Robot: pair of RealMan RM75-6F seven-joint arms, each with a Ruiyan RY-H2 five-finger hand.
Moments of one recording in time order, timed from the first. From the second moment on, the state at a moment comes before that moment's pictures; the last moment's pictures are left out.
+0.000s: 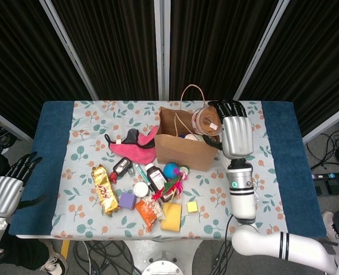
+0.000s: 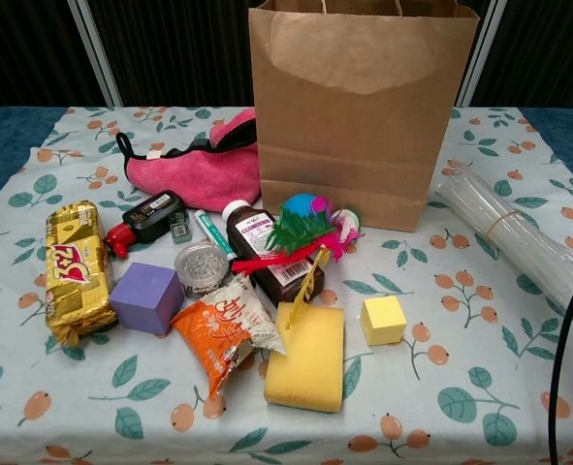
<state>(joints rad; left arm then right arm) -0.18 -1.27 0.00 -1.22 1.65 1.57 -0.34 0.70 -1.61 0.57 -1.81 -1.05 1.39 -0.73</state>
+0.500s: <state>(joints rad) -0.18 -1.27 0.00 -1.22 1.65 1.57 -0.33 0.71 -1.55 0.52 -1.84 -1.00 1.37 -0.69</state>
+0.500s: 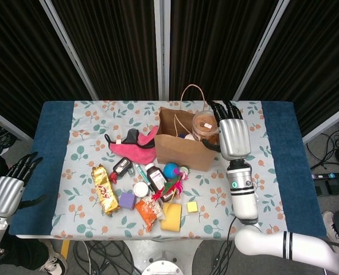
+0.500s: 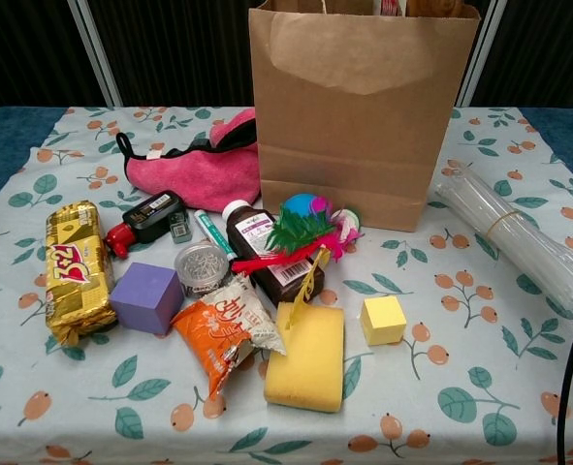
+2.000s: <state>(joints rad) -0.18 -1.27 0.04 -1.23 1.69 1.57 -0.31 0.29 -1.66 0.21 -1.59 -1.03 1.41 -0.06</state>
